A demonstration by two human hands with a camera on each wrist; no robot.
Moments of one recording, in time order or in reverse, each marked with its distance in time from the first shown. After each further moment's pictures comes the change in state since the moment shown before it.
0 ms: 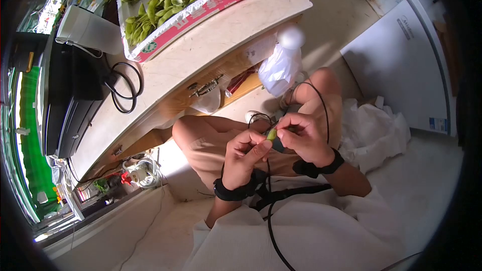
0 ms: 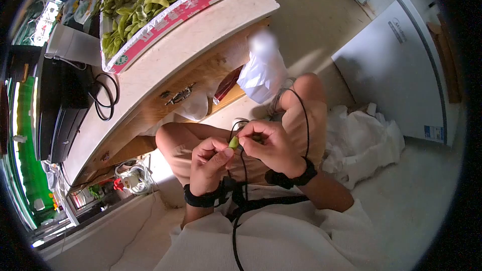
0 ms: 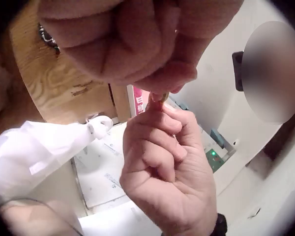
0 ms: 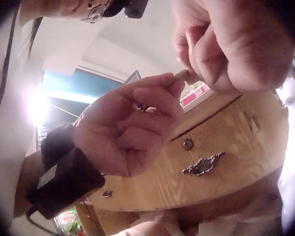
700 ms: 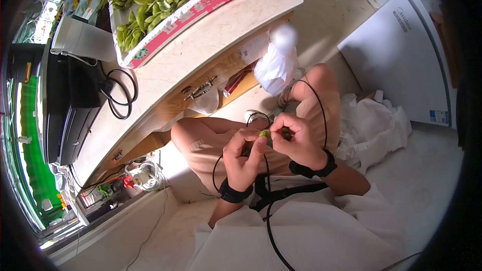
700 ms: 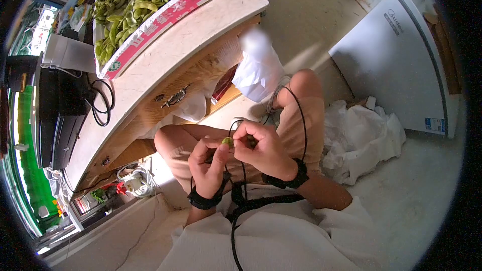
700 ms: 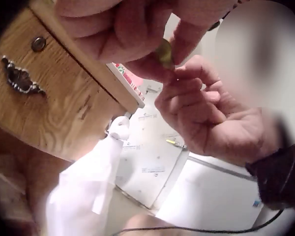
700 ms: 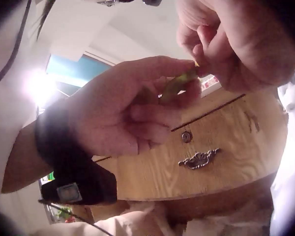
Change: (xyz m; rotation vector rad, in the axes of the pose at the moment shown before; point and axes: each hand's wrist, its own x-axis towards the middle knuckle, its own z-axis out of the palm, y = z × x) left_hand 0.002 -0.014 0.005 0.461 0.165 0.315; right_hand -0.003 0.005 0.006 -0.241 0.063 -0.117
